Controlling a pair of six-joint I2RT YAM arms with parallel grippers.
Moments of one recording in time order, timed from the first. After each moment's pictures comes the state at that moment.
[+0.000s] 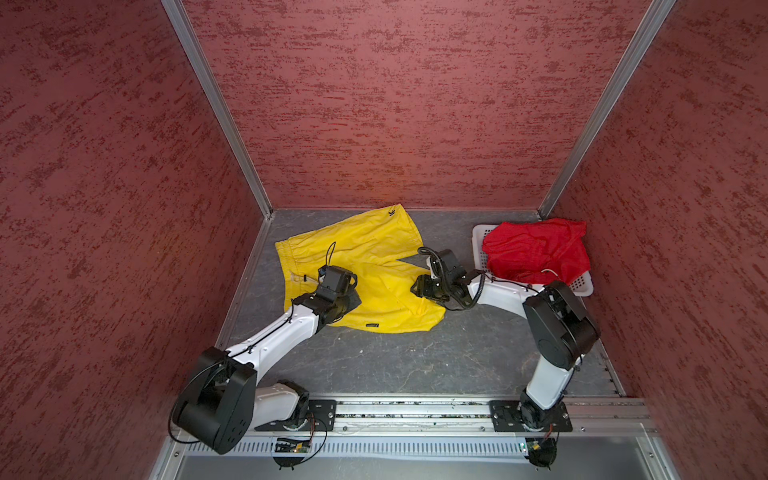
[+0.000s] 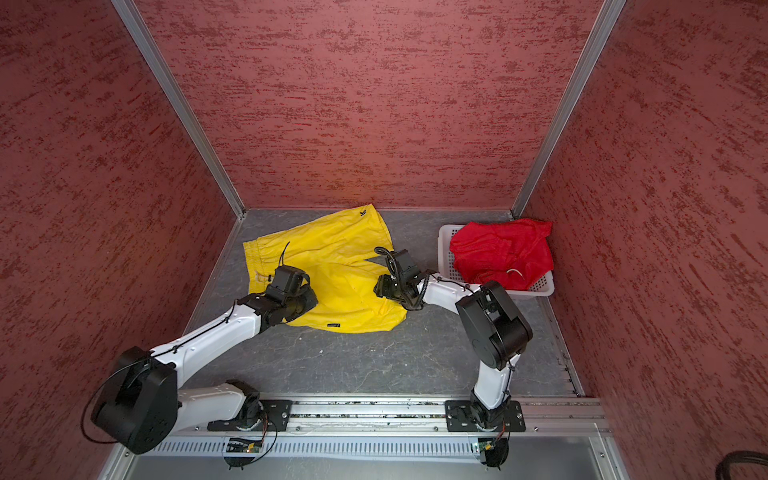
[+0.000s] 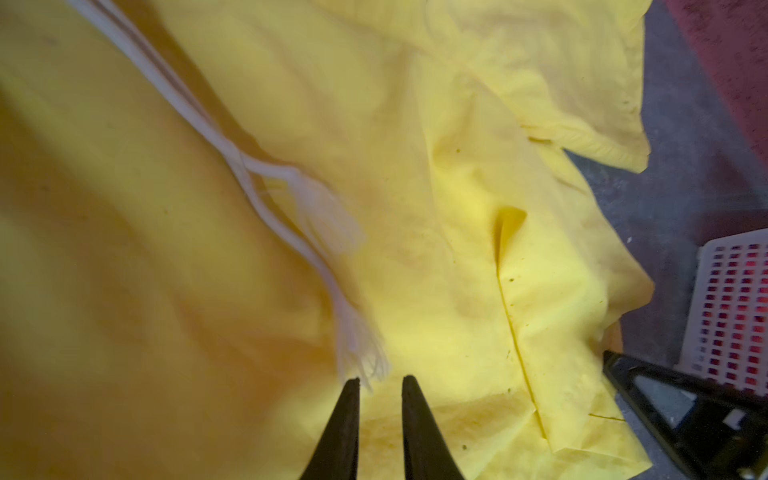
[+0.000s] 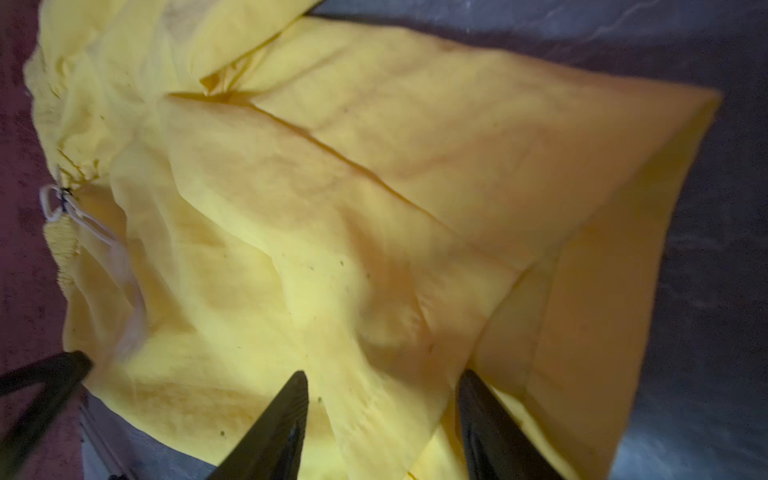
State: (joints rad) left arm -0.42 1.27 0.68 -0.36 -0.07 -0.91; right arm 0.54 1.80 1.04 -0.14 -0.28 0.74
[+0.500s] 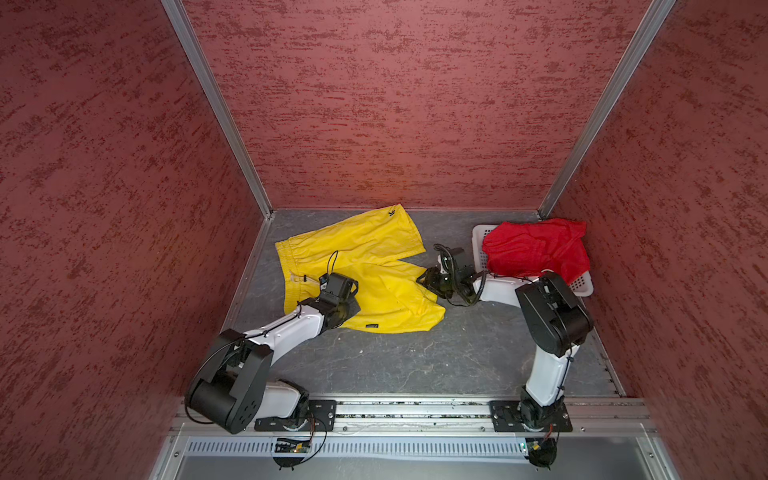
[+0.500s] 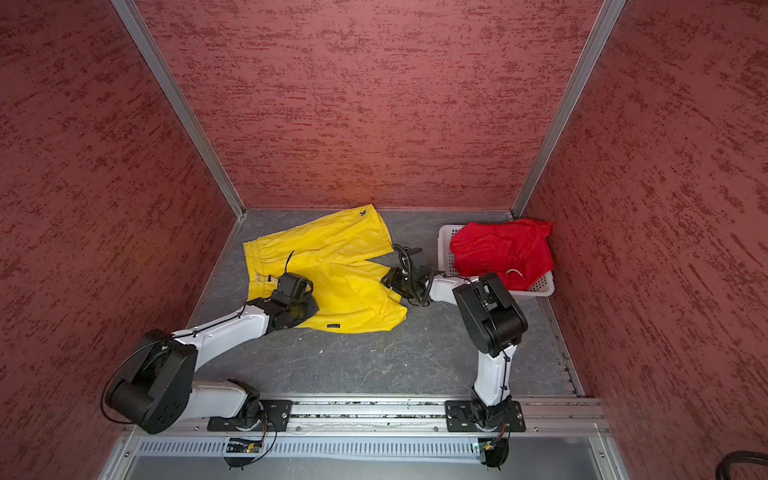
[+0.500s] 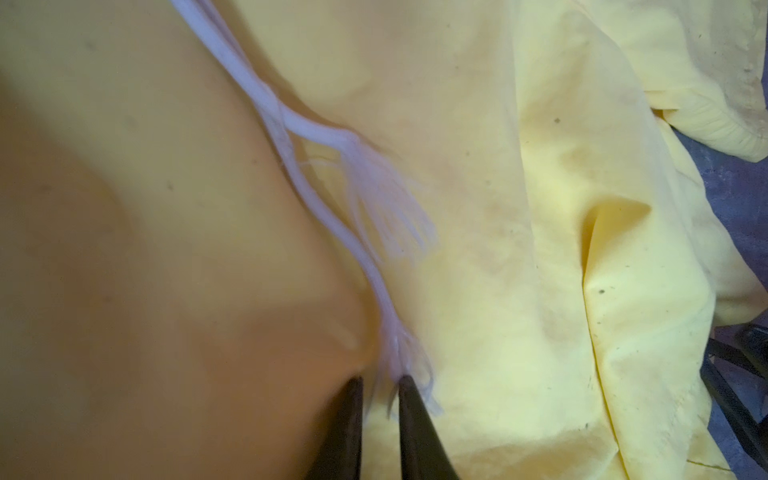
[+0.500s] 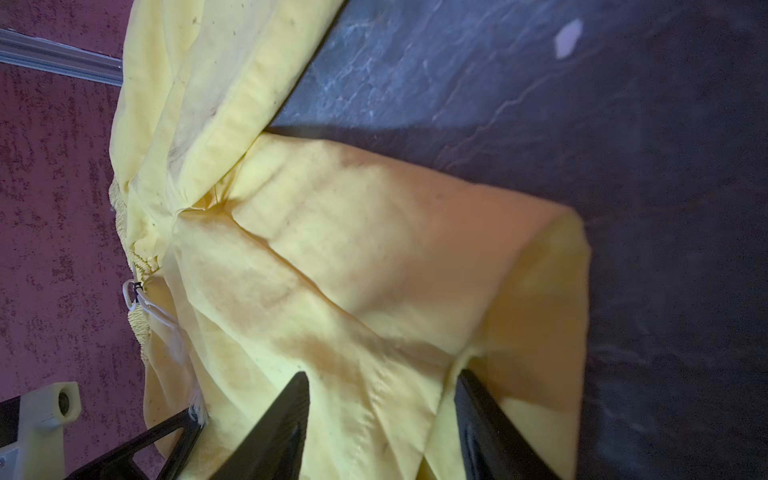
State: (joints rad) left arm -0.40 1.37 0.61 -0.27 -0.08 -0.92; right arm 0.45 1.87 0.99 0.05 -0.36 0.89
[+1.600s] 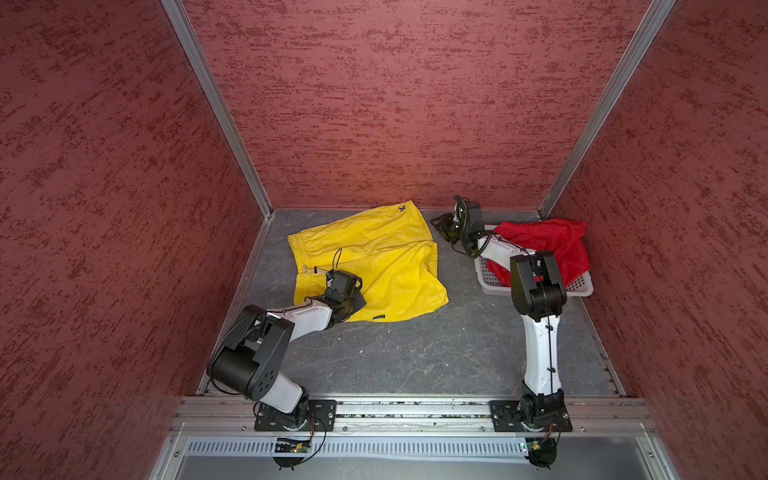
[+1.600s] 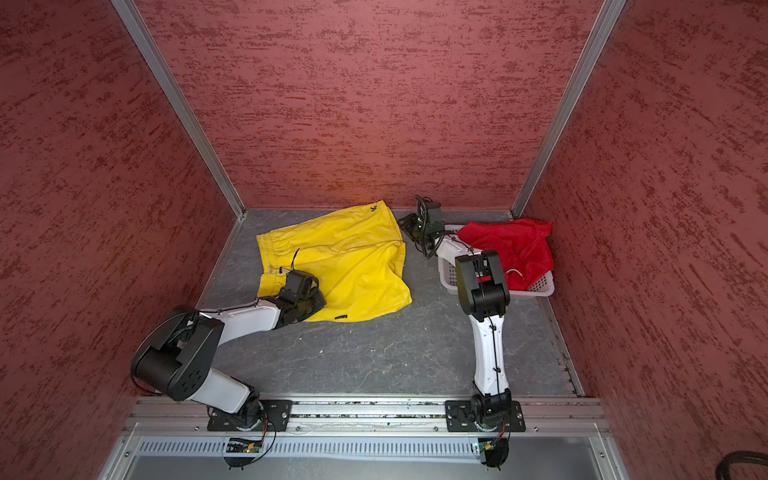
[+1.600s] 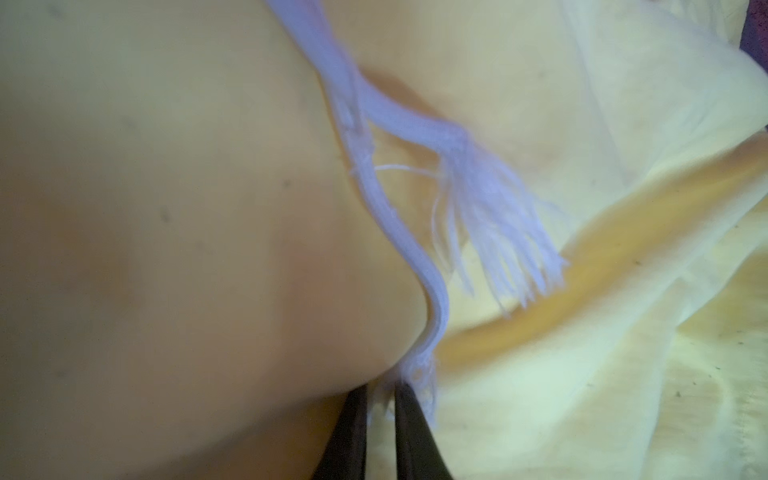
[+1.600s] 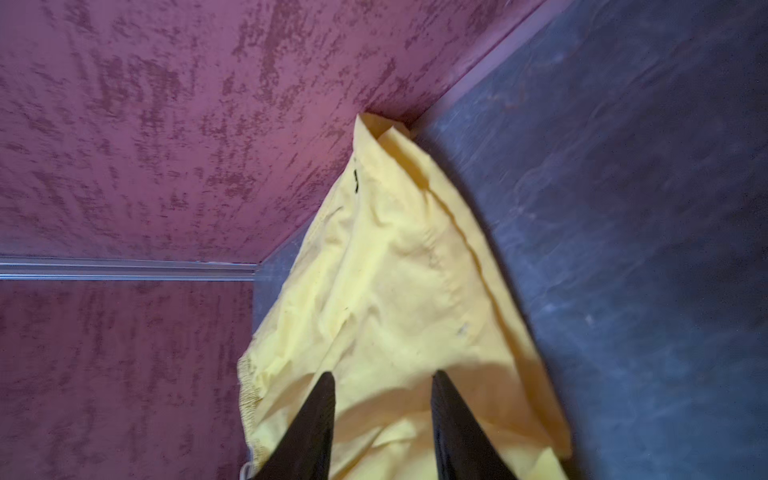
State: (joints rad) left arm -0.40 1.53 0.62 -0.03 -0.03 -0.92; right arm 0.21 2.25 1.67 0.07 -0.39 0.96
